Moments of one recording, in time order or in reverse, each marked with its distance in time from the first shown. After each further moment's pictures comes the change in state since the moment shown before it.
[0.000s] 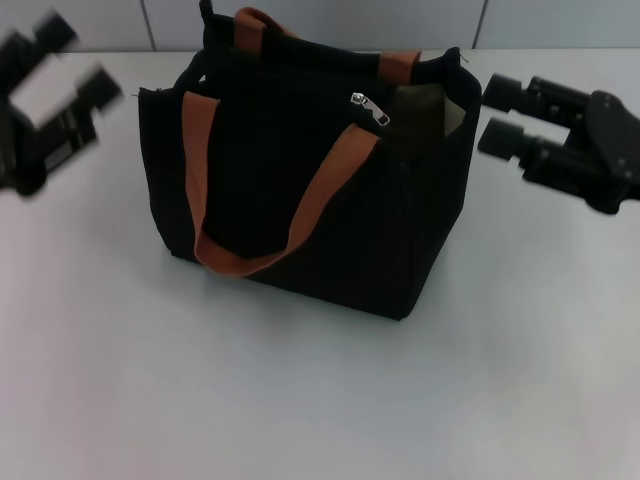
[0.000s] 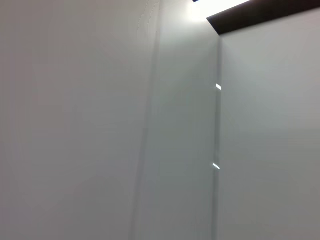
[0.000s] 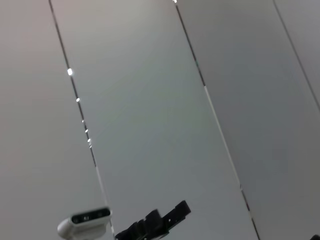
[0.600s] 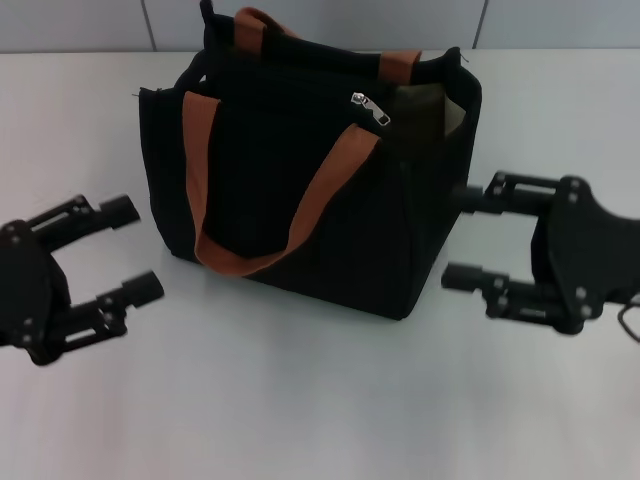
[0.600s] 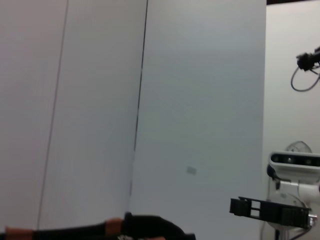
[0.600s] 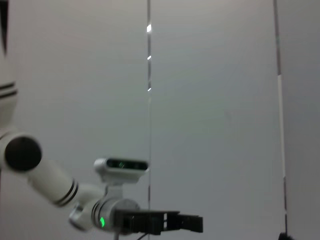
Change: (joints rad) left arm 0.066 0.045 0.004 0.042 0.321 0.115 0.011; right arm -0.066 0.005 -0.169 -0.014 -0.017 -0.031 -0.367
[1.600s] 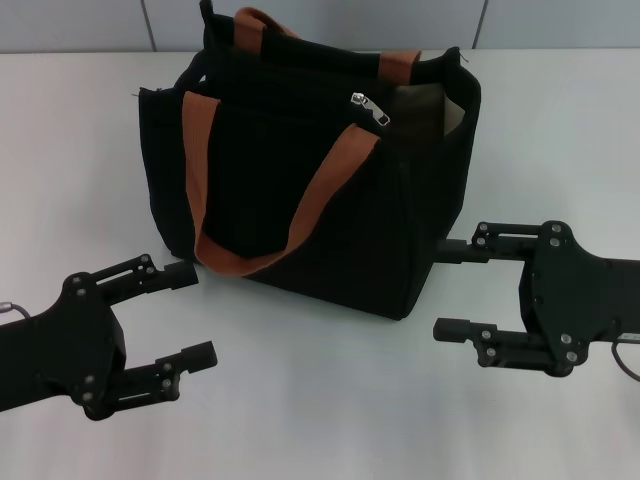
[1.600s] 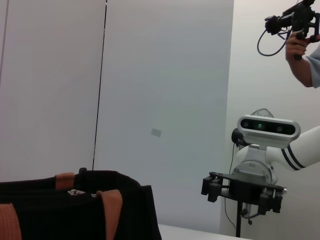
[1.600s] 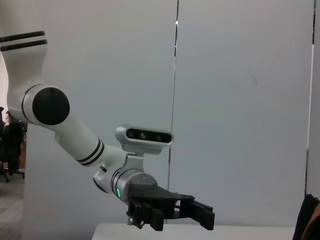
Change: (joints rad) left arm -0.012 -0.045 0.002 -0.002 0.151 -0.016 0.077; right arm -0.009 0.002 -0.012 0.001 -0.104 0.008 -0.077
